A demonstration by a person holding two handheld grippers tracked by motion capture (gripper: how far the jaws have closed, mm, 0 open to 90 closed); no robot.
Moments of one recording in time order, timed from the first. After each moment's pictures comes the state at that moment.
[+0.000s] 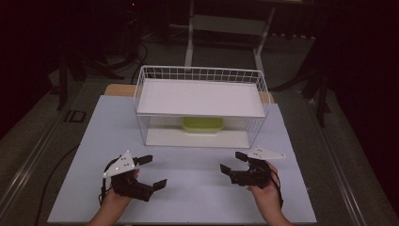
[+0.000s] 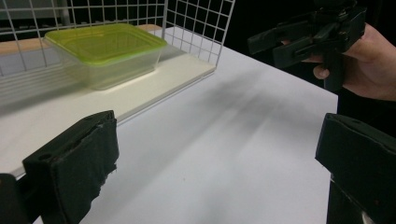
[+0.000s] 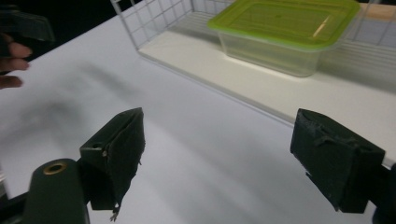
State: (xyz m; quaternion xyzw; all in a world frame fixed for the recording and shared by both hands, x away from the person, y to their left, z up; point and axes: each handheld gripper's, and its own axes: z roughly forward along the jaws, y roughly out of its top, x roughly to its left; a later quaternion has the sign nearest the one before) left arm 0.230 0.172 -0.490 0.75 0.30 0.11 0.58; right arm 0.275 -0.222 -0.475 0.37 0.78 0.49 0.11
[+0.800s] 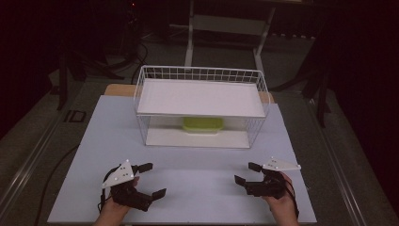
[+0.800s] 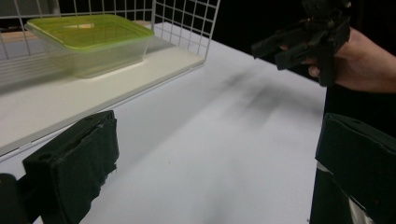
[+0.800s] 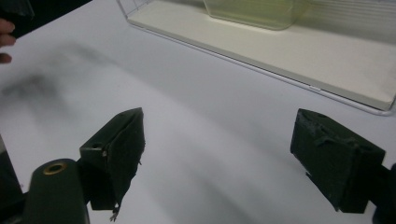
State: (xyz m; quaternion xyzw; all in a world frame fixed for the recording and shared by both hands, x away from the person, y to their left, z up) left arm 0.215 0.170 -0.505 0.75 0.28 0.10 0.59; right arm 0.260 -0.268 -0.500 0.38 0.79 0.48 0.11
